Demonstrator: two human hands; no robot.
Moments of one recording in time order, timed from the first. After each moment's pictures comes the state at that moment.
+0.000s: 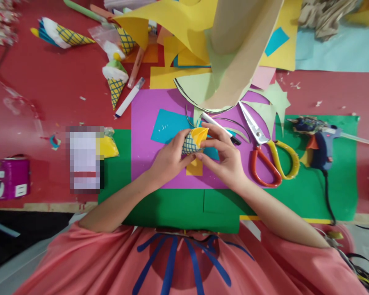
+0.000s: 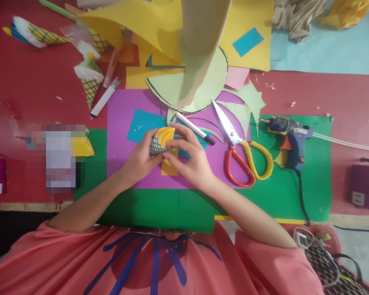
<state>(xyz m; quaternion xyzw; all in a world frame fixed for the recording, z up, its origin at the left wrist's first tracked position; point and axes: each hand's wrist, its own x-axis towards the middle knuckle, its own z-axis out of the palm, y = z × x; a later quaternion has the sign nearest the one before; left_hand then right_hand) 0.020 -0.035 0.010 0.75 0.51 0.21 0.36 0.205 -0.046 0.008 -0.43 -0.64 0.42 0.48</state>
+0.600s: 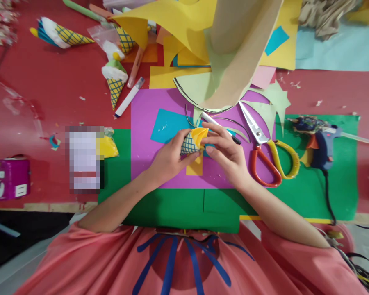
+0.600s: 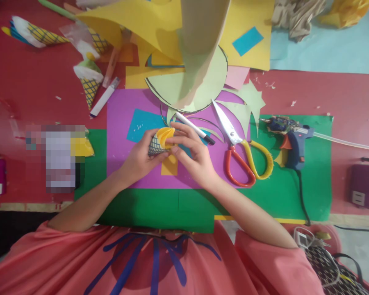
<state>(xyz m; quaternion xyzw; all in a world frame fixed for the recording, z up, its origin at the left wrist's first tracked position) 0.021 -0.034 0.014 0.74 0.50 0.23 0.38 0.212 -0.044 0.015 -0.42 -0.59 0.51 0.48</state>
